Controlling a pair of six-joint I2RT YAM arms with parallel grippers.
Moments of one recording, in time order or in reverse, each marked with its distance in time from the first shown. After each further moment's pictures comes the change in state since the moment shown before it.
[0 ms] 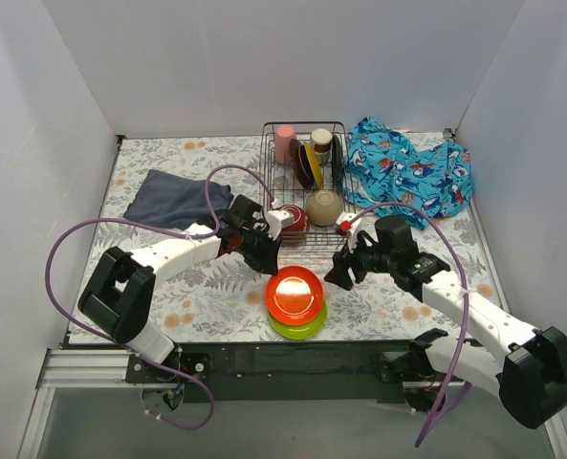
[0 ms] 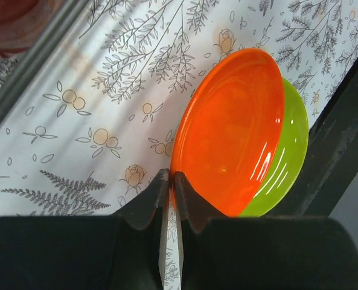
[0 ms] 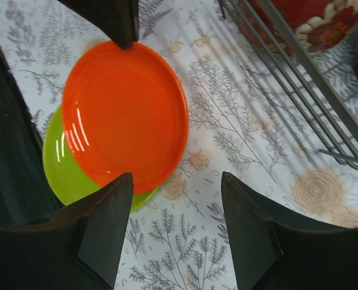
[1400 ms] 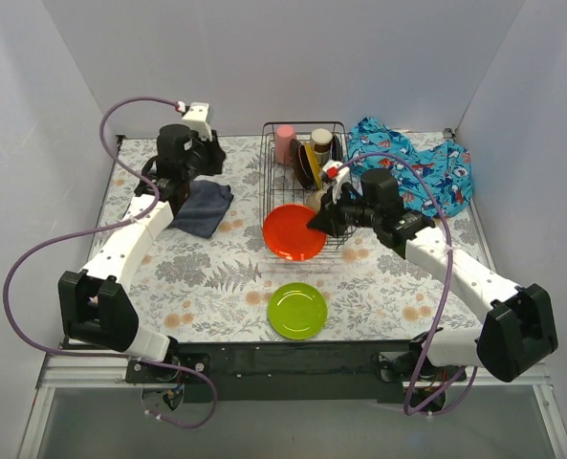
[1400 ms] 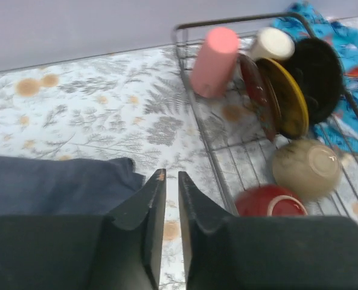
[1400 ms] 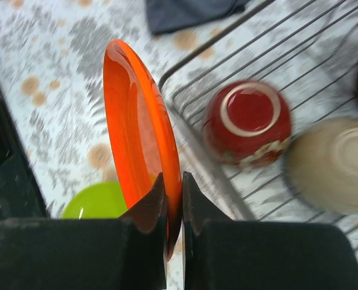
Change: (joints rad) left arm 0.335 -0.098 0.326 0.245 -0.362 -0.105; right arm 0.008 0.287 0.367 0.064 -0.042 0.119
